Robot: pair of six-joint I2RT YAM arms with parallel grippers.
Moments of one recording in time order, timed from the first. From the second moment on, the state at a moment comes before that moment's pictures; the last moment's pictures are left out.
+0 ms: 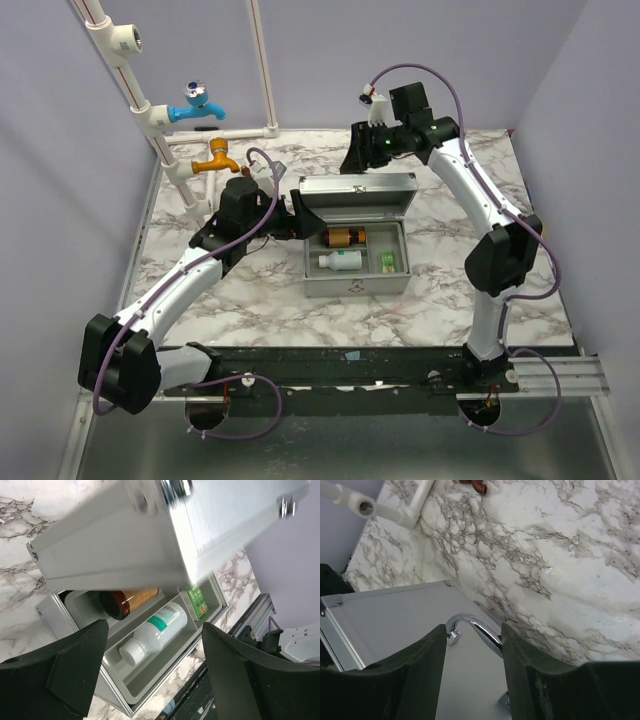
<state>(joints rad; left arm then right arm) -0.44 1.22 0.88 -0.07 0.47 -0.57 0.39 2.00 2.07 -0.81 -0.56 0.14</state>
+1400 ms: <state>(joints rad) -0.43 0.97 0.59 -0.11 0.40 -0.64 0.48 1.57 1.39 -0.45 -0.41 0.30</state>
